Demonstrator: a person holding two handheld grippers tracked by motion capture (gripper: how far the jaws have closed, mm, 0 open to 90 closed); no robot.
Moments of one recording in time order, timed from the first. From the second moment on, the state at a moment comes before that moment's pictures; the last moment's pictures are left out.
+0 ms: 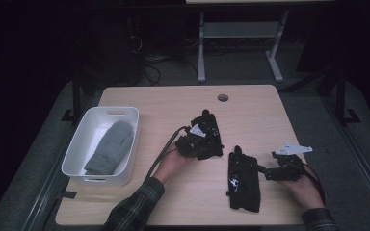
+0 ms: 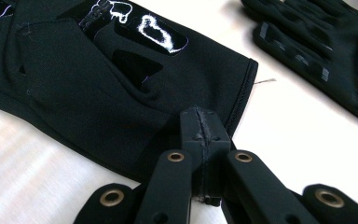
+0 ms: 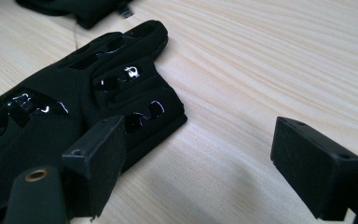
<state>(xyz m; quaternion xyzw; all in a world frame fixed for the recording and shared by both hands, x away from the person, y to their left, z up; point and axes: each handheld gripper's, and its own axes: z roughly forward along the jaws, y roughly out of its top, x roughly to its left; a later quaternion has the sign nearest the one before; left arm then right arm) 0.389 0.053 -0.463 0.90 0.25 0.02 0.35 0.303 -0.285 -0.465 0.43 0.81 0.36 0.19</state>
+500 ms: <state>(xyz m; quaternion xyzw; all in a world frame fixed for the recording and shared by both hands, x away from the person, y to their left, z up) 0.334 0.071 -0.460 0.92 0.20 -0.02 0.34 0.301 -0.281 -0.463 0.42 0.81 0.36 0.19</state>
